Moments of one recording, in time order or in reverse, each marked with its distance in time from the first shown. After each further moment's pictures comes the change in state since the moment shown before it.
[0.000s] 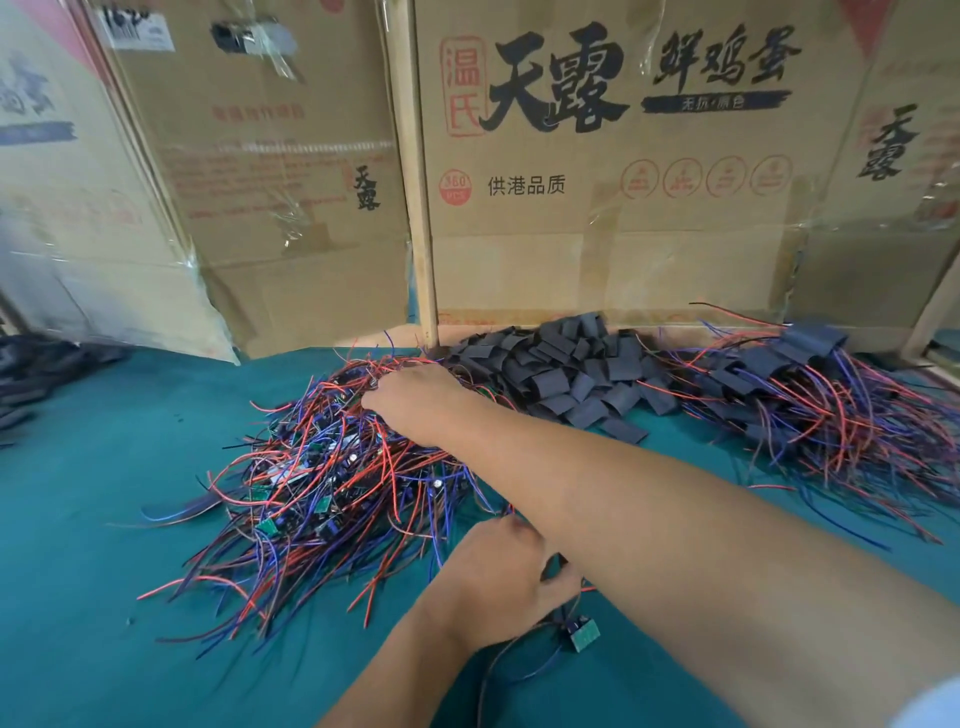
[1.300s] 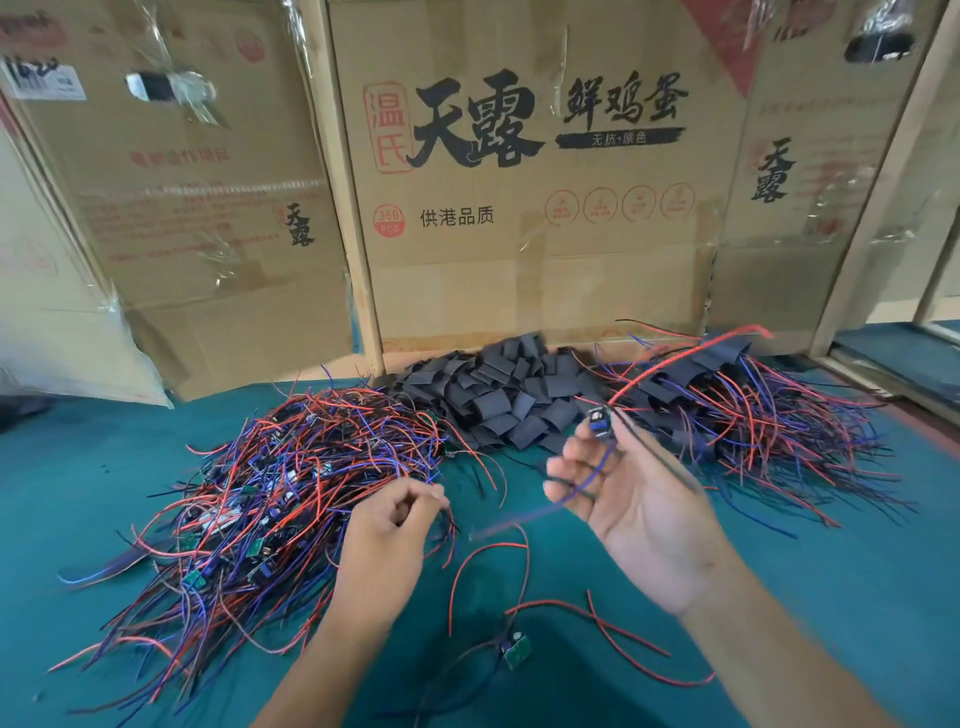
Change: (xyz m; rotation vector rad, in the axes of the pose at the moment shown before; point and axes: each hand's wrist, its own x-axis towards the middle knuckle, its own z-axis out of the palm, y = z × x) left_hand 0.012 -0.022 -0.006 -0.686 0.566 -0.483; right_hand -0.247 0.041 -0.008 2.417 0.759 0.552
